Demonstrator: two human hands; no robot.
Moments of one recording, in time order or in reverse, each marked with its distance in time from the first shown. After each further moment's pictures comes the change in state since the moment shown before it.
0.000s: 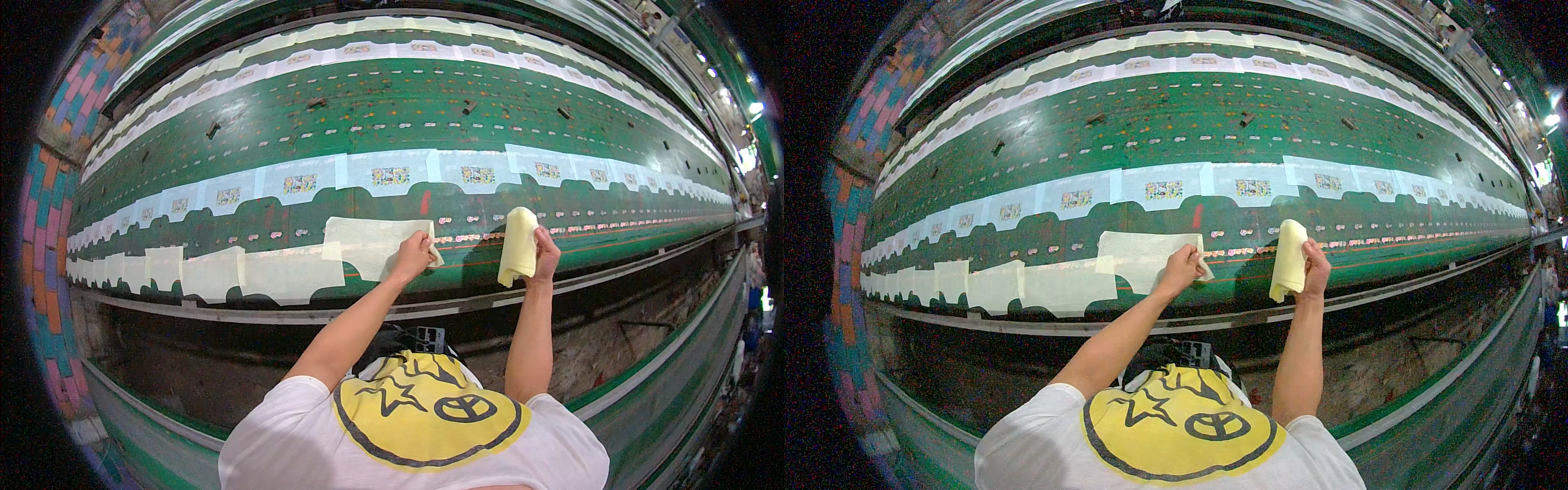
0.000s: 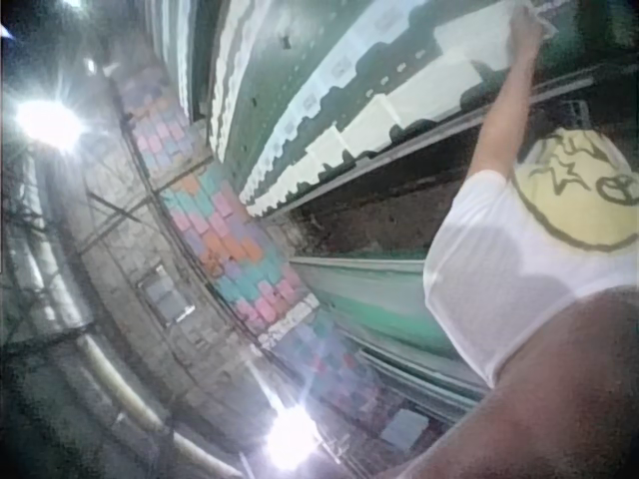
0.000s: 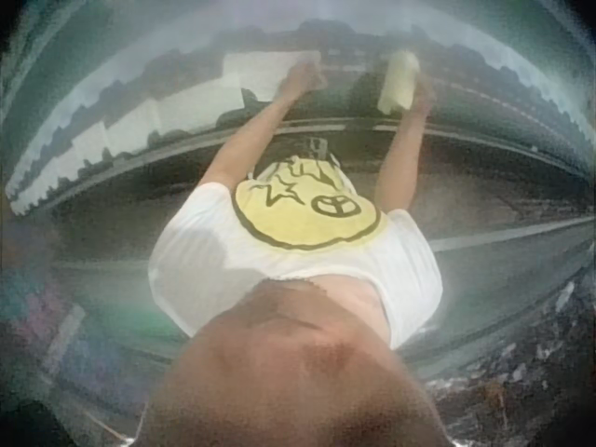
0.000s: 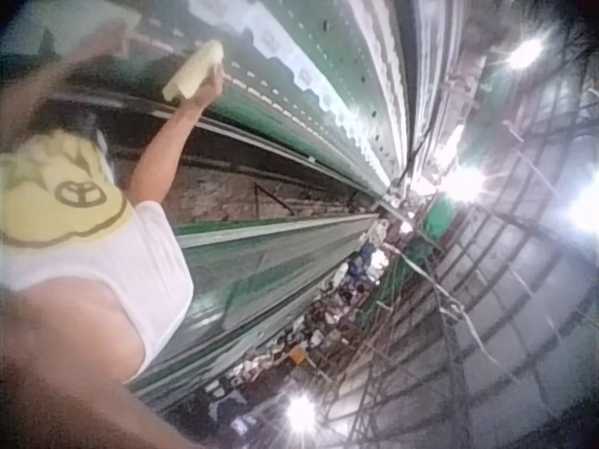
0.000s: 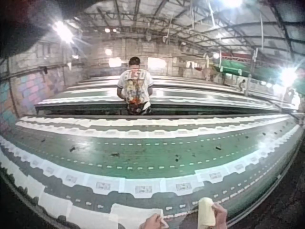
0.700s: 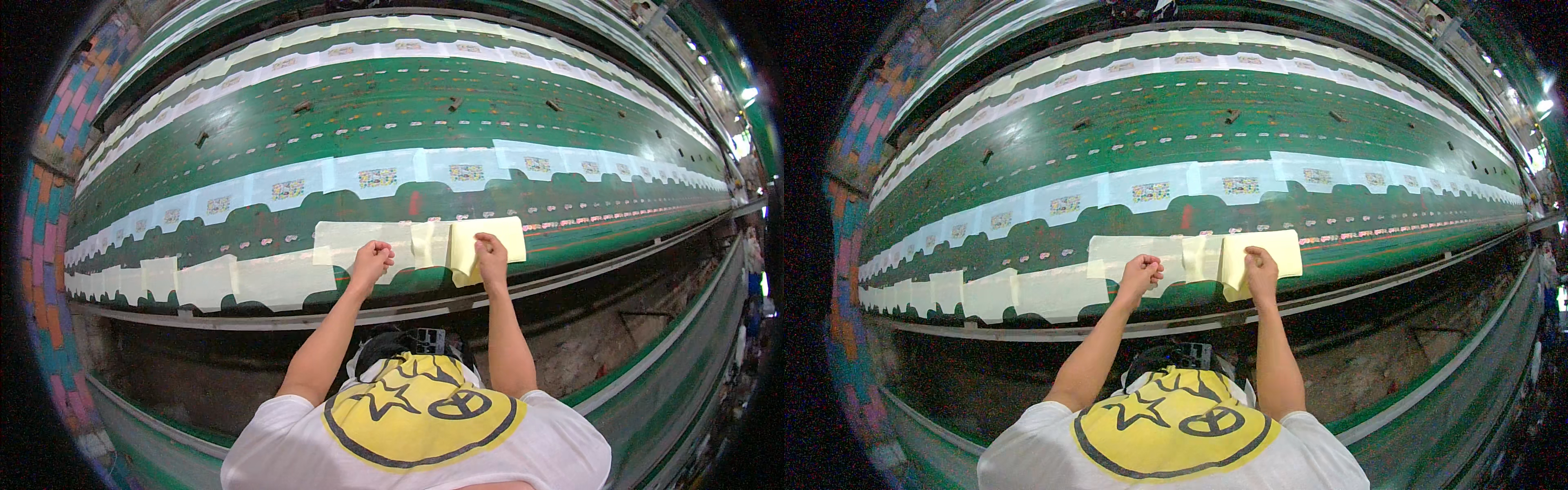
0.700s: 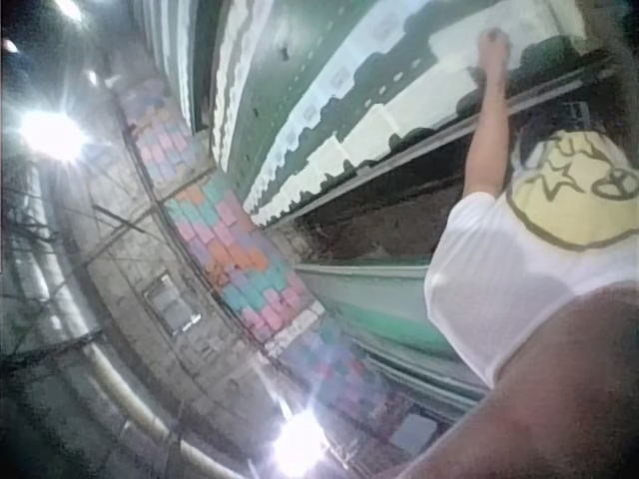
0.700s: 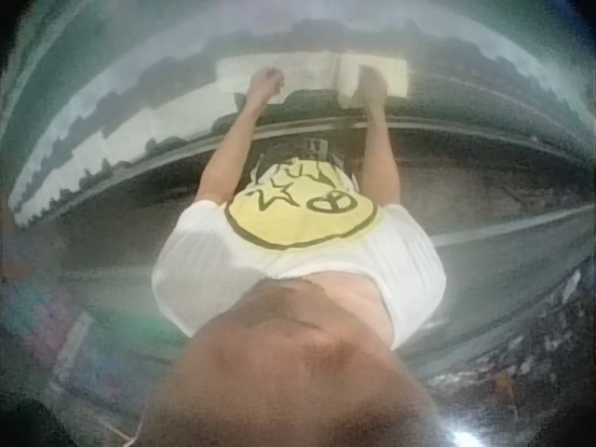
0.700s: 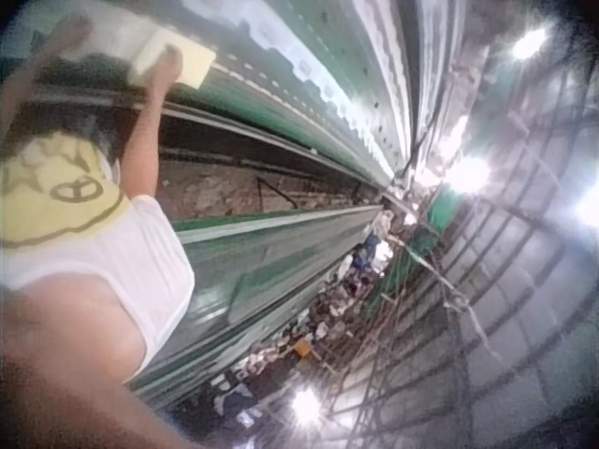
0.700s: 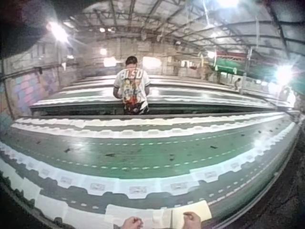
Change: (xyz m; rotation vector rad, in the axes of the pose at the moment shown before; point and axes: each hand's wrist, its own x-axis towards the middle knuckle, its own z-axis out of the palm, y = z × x) left_hand -0.035 0.009 -0.060 -0.168 0.088 -0.162; right_hand 0.003 0.096 -0.018 -0.876 0.137 -0.155
